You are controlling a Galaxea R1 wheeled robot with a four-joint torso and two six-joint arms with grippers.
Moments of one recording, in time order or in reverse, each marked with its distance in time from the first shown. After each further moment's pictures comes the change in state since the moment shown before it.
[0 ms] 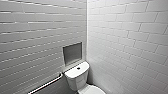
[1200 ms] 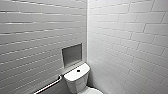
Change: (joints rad) left arm 0.005 0.000 0.001 0.002 -0.001 0.000; right arm -0.011 0.010 -0.019 0.000 0.004 0.000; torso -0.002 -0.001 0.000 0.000
